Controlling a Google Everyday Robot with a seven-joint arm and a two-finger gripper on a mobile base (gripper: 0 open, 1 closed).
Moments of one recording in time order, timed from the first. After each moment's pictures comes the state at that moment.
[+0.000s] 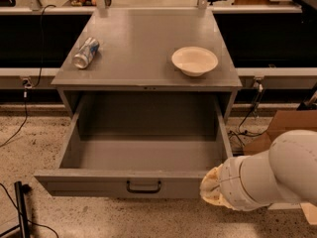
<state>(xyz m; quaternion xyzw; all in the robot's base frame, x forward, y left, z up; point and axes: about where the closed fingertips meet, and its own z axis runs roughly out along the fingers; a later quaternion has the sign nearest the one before) 0.356 -0.121 0.744 -0.71 0.66 0.02 0.24</state>
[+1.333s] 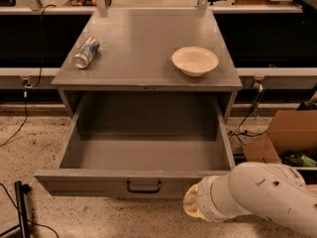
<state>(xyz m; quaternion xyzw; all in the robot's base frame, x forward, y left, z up) 0.364 -0.089 0.640 -0.70 0.68 0.05 0.23</state>
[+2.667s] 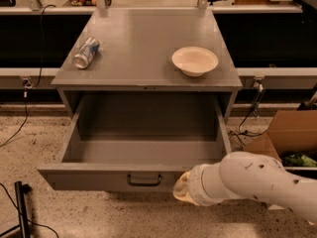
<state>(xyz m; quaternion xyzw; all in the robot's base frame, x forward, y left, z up) 0.407 -0.068 0.622 -0.66 0.70 0.08 0.27</state>
